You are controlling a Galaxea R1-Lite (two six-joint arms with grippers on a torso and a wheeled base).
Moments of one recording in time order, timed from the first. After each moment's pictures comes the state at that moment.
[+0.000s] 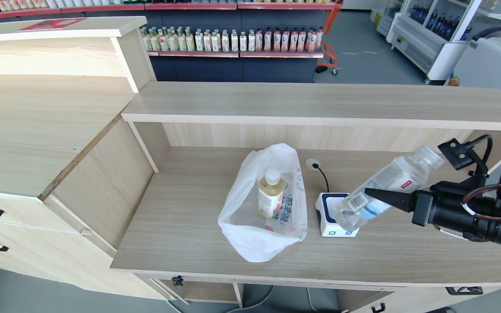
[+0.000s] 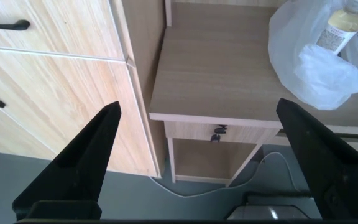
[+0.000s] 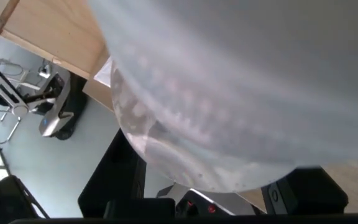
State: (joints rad) left arm 0.00 0.00 0.00 0.00 0.01 0.00; right arm 0.14 1.53 -0.51 -0.79 0.55 0.18
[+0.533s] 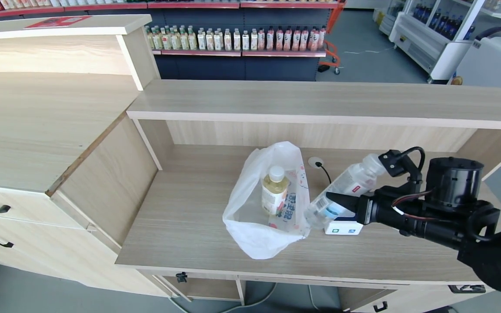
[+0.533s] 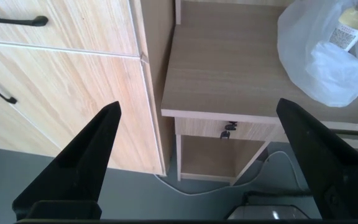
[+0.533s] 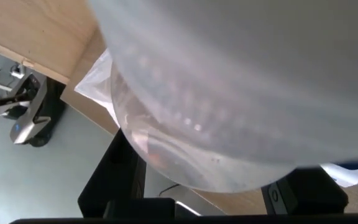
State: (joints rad) left arm 0.00 0.00 0.00 0.00 0.01 0.00; right arm 0.31 1.79 -0.56 -1.01 0.35 0.16
